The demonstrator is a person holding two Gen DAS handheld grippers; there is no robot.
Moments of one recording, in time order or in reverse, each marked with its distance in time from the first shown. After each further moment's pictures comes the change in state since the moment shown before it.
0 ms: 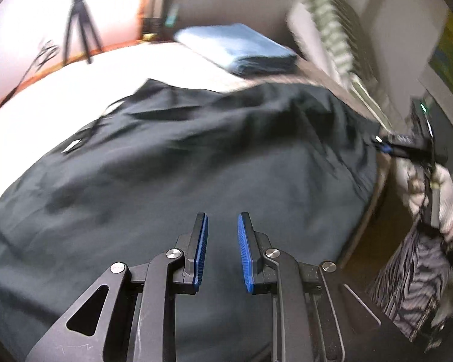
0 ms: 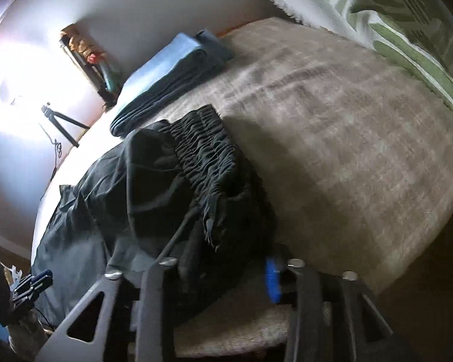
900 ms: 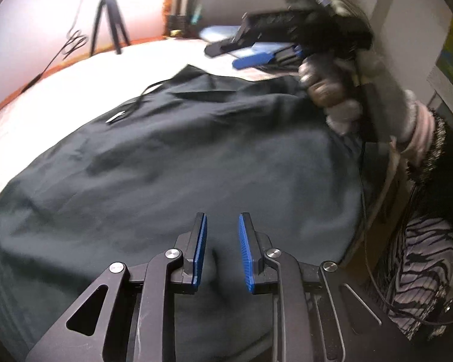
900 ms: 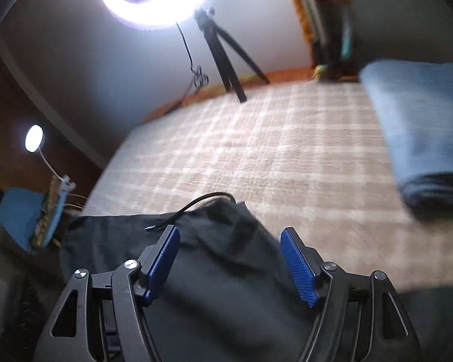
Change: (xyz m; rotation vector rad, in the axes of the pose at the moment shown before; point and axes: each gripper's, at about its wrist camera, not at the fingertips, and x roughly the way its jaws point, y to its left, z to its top) left arm -0.021 0.028 -0.030 -0.010 -0.007 0.051; right arm 0.156 0.323 0.048 -0.568 0.225 0.433
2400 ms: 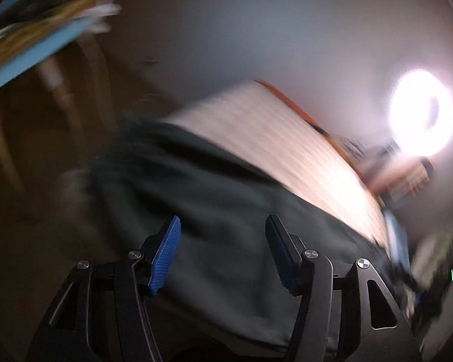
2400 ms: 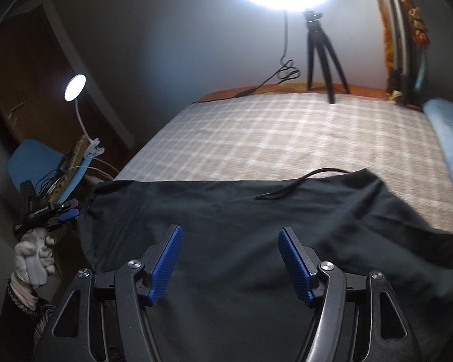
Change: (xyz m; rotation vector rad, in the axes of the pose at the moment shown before) left arm -0.211 0.292 -0.176 -1.043 -0.403 0.387; right arm -0.003 0.139 -0.072 -0.188 -0.055 0.081
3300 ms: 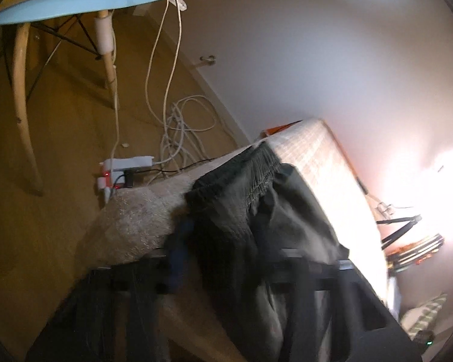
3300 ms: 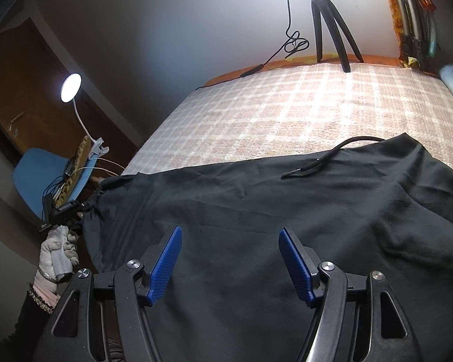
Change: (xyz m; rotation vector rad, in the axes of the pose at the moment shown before) left arm 0.050 0.070 0.026 -0.224 -0.047 0.034; right arm 0.031 -0.001 -0.010 0.088 0.046 0.041
